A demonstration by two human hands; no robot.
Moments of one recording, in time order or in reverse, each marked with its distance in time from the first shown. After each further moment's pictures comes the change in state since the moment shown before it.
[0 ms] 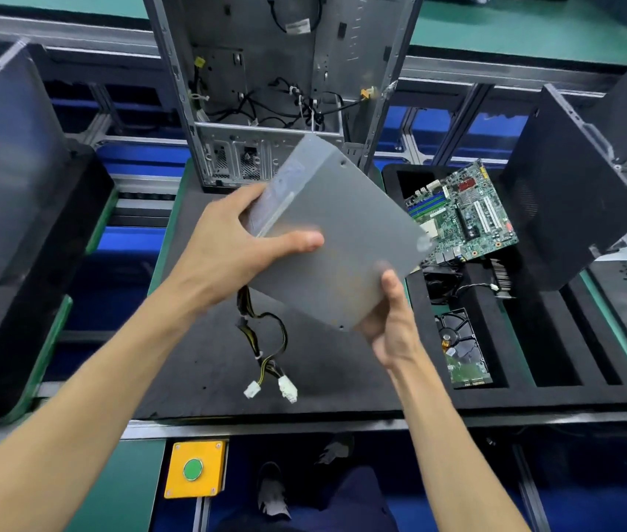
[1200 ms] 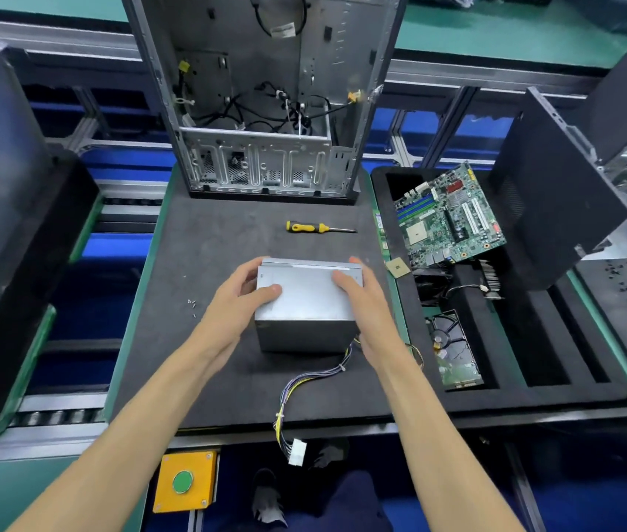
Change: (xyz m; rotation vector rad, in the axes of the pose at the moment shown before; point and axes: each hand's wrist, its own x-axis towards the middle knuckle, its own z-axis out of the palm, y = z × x) left_hand -0.016 -0.095 0.046 -0.469 -0.035 -0.412; right_hand 0.024 0.003 -0.003 -0.513 0.136 0.057
